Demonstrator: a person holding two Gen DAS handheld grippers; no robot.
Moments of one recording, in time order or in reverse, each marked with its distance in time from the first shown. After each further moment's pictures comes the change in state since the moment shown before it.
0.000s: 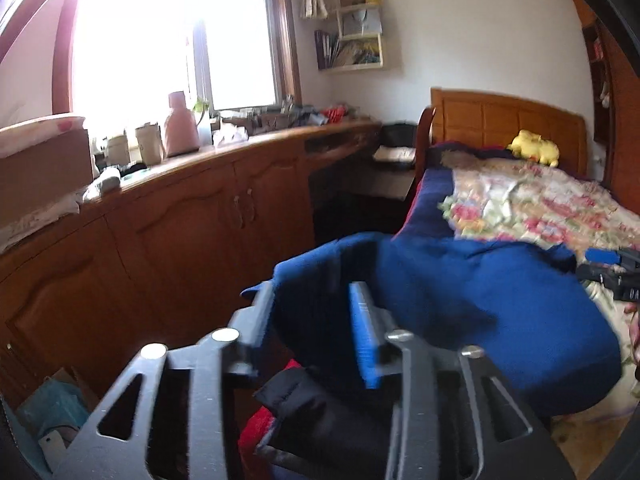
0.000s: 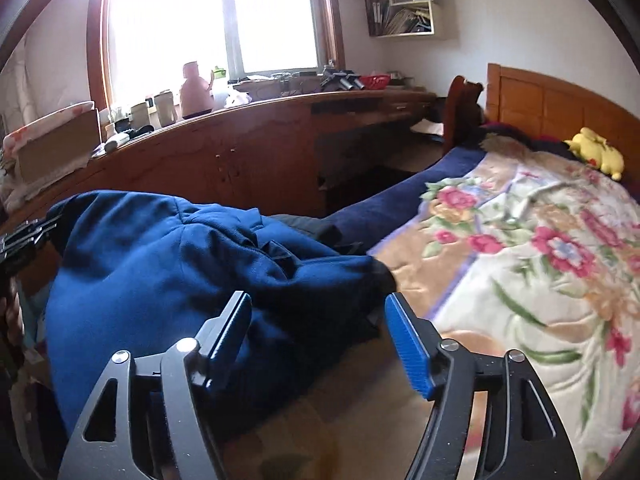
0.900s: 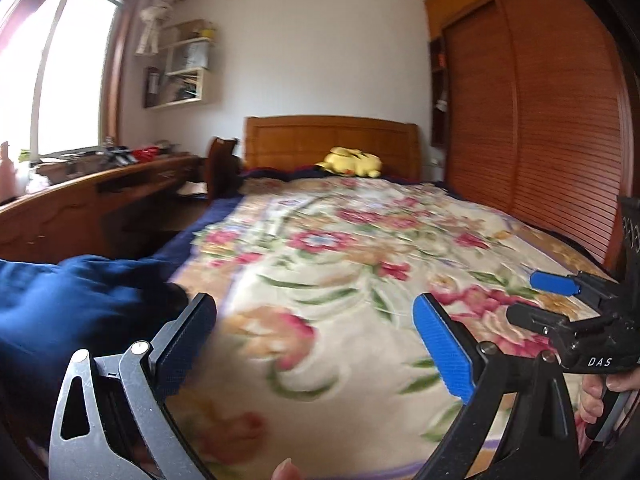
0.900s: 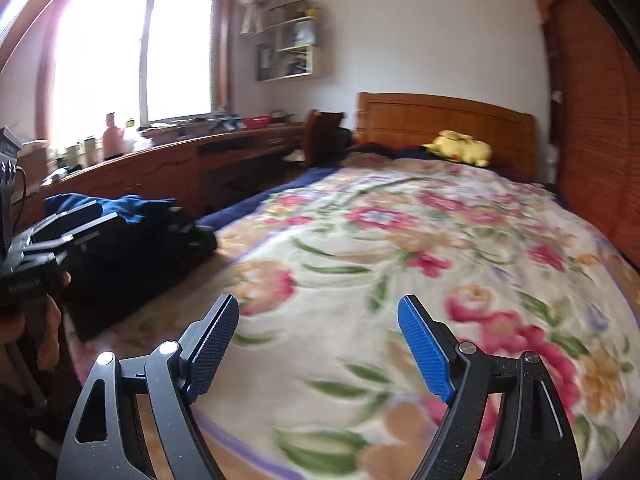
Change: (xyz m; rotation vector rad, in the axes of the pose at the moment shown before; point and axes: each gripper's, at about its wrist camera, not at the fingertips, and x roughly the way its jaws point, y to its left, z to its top) left arm -0.104 -0.327 -0.034 0.125 -0.092 -0.577; right arm -0.281 -0.008 -0.173 0.148 -0.144 -0.384
